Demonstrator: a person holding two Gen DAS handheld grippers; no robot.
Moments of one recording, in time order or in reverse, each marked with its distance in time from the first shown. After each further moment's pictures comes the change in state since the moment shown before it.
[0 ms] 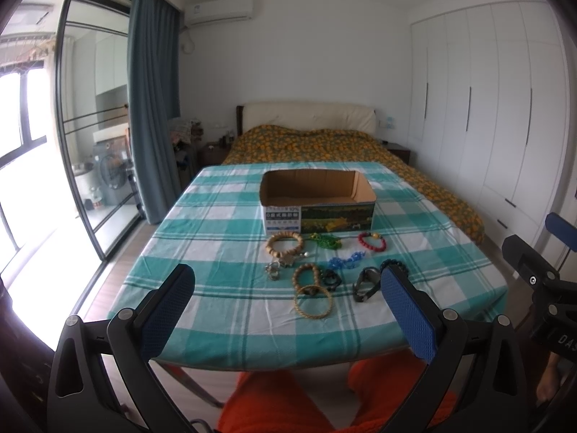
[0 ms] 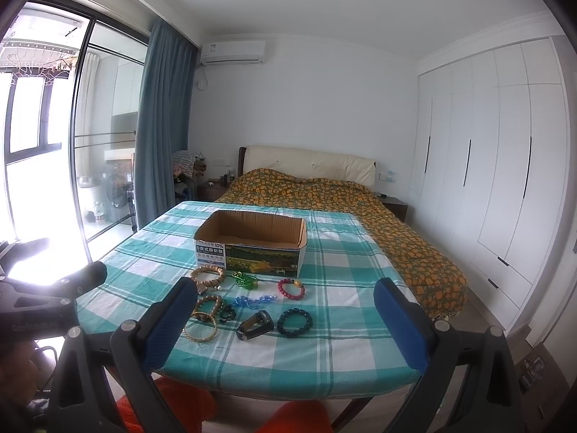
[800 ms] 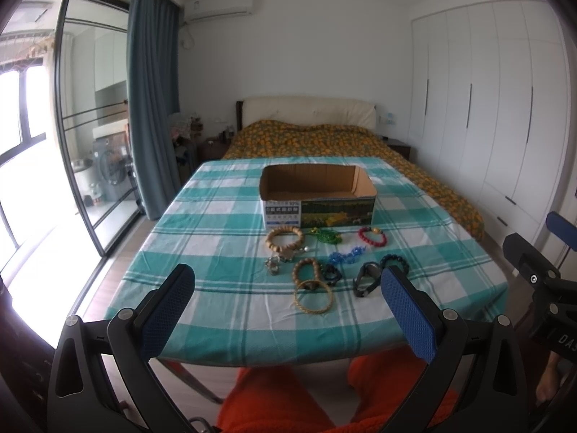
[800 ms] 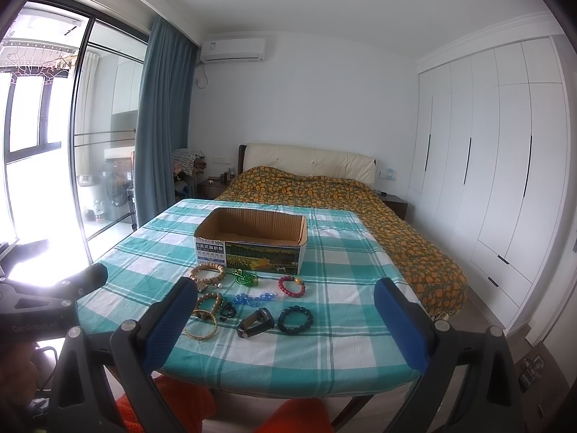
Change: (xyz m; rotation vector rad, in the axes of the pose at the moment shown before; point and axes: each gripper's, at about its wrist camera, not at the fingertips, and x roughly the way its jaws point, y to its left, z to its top) left arm 0.001 -0.002 -0.002 0.004 0.020 0.000; right arm 0.000 0.000 -0.001 -0.001 0.004 0.000
